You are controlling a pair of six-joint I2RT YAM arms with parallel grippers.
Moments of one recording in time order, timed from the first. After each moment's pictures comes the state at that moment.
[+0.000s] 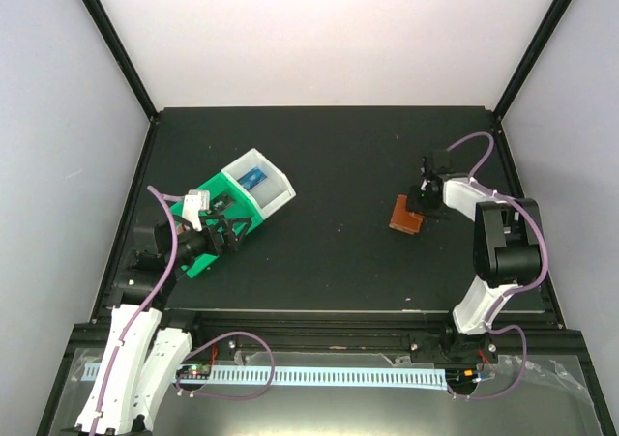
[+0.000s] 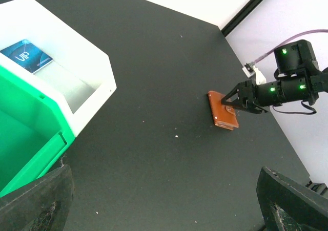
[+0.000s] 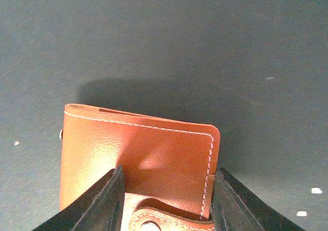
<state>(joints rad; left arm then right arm) -0.08 0.54 0.63 -0.56 0.58 -0.37 0.08 1.75 1.02 -0.47 -0.04 0.35</state>
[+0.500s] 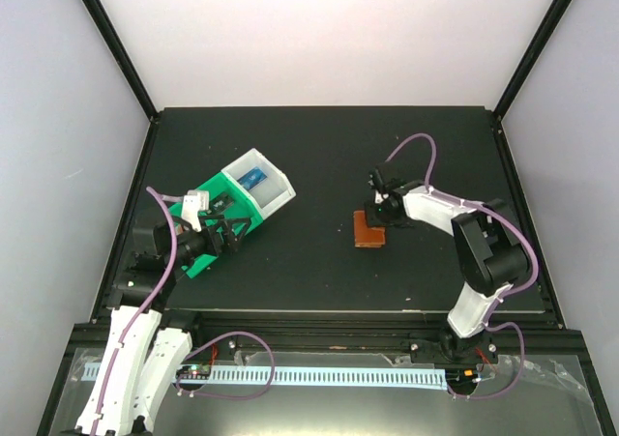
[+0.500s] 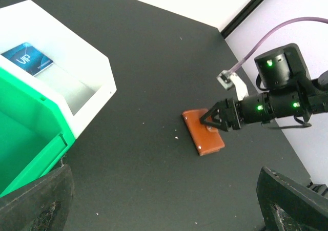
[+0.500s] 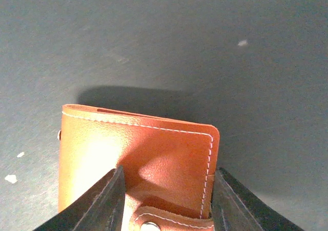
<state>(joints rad) -0.08 0.54 0.63 -0.56 0.57 -0.37 0.42 1.74 1.02 -0.49 -0.01 0.35</state>
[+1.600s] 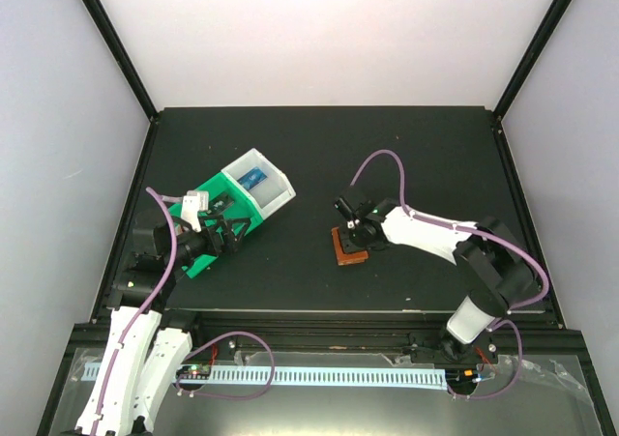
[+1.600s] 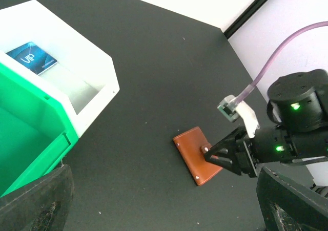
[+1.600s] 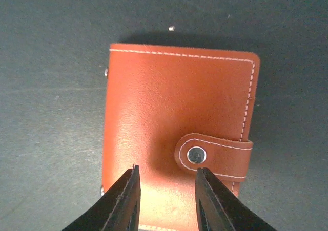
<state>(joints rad) -0.08 0.53 0.63 -0.56 0.56 -0.38 0.75 1.62 0.99 -0.60 0.03 0.47</state>
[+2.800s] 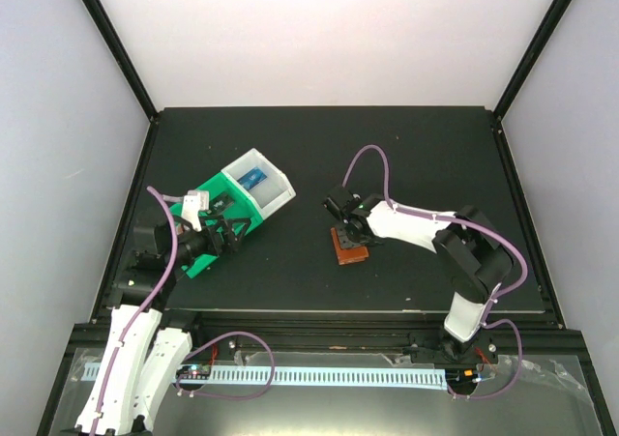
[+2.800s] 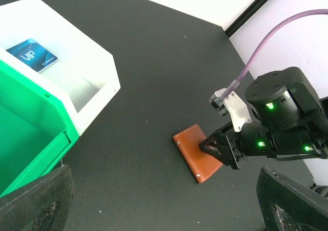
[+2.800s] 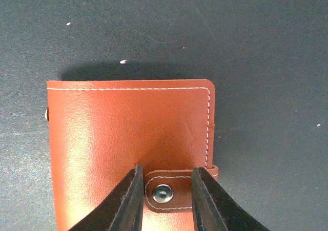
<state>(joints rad) -0.08 0.54 0.63 -0.56 0.56 -0.38 0.78 1.77 1.09 -0.66 0.22 0.50</state>
